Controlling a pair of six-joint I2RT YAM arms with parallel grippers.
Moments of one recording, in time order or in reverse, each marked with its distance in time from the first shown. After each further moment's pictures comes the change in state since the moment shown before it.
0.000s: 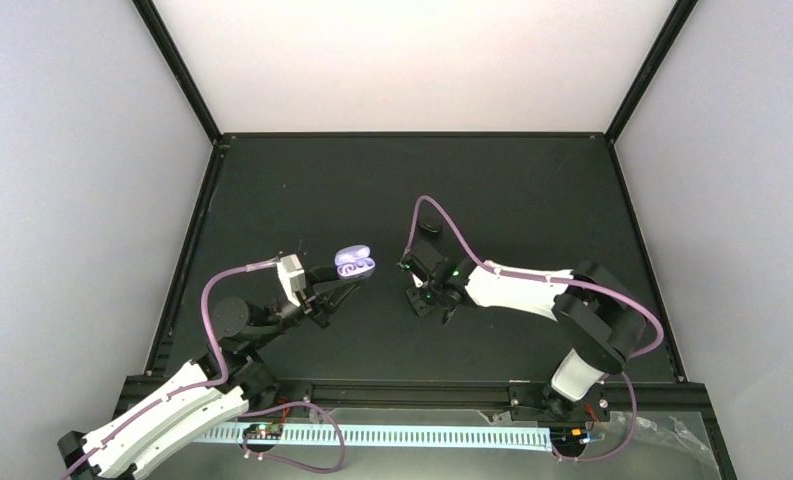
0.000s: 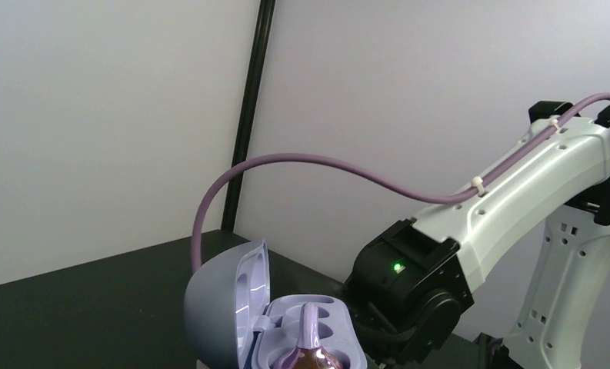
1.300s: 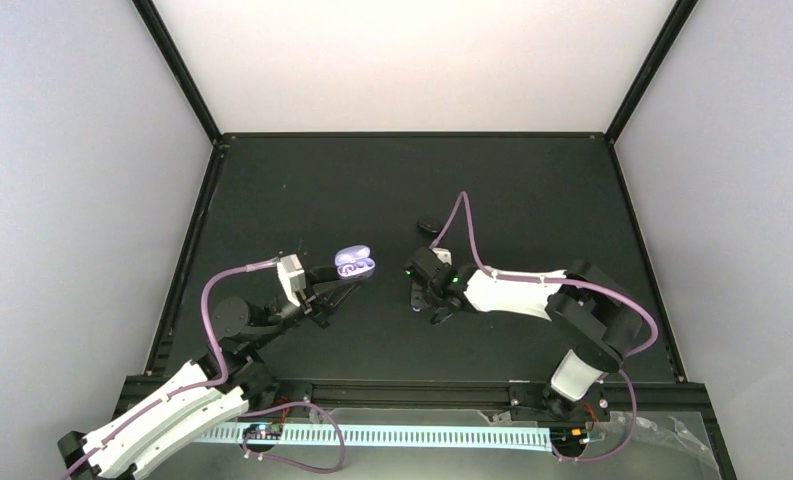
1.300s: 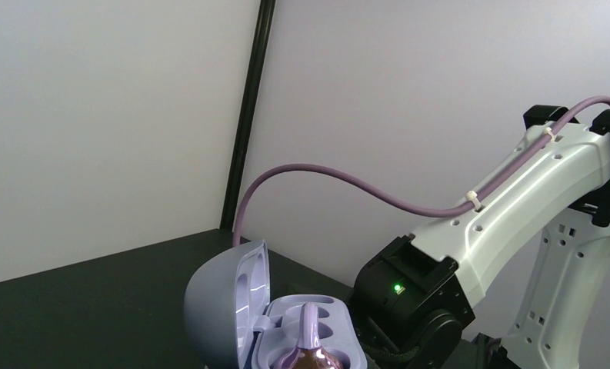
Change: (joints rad) left arm 0.000 -0.002 -0.003 0.000 0.000 -0.006; right arm 0.011 0.000 -0.058 0.093 0.137 0.626
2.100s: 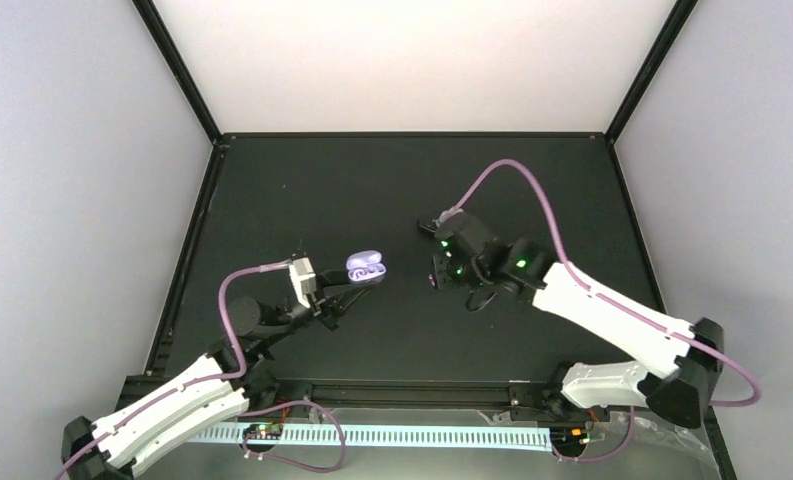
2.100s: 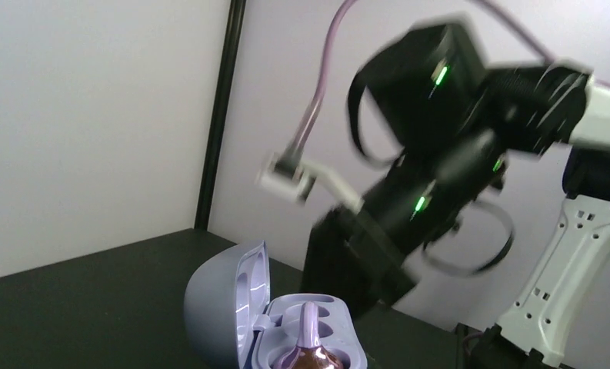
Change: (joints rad) left arm -0.003 0.068 -0.066 0.159 0.058 -0.008; right arm 0.005 -0.396 0.232 -0.454 0.019 -0.337
